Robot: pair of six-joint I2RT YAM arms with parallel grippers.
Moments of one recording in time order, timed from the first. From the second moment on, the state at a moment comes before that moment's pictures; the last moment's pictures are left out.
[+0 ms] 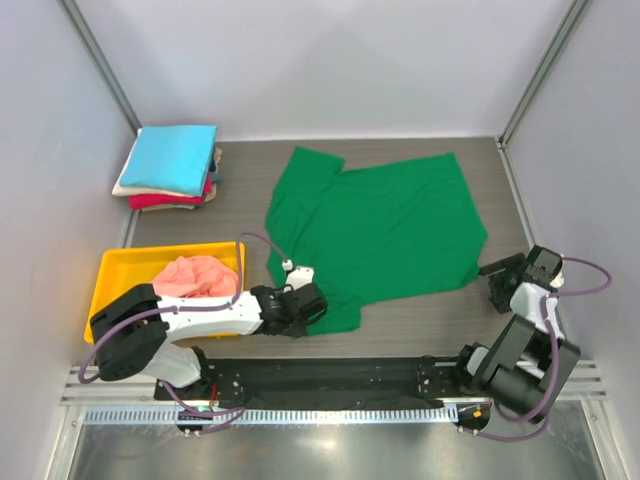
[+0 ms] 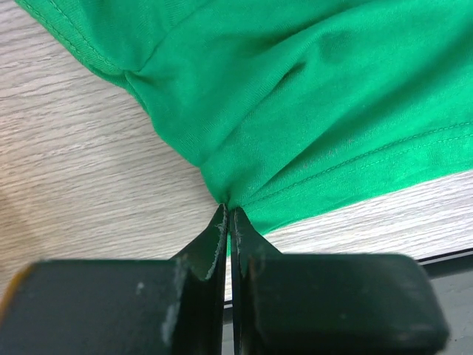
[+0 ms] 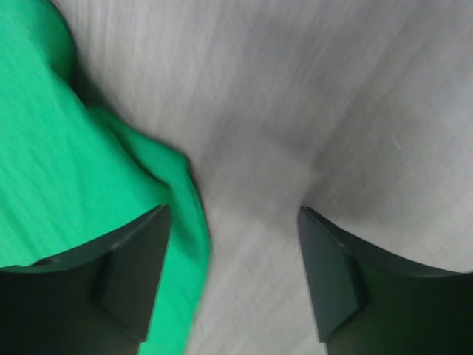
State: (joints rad) left arm -1.14 1.42 0.72 -0.52 -0.32 -0.88; right arm -0.59 1.11 0.48 -0.40 -0.11 0.67
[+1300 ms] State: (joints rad) left arm -1.00 1.47 0.73 -0.35 -0.19 -0.78; right arm -0.60 1.40 0.45 0.06 -0.39 0.72
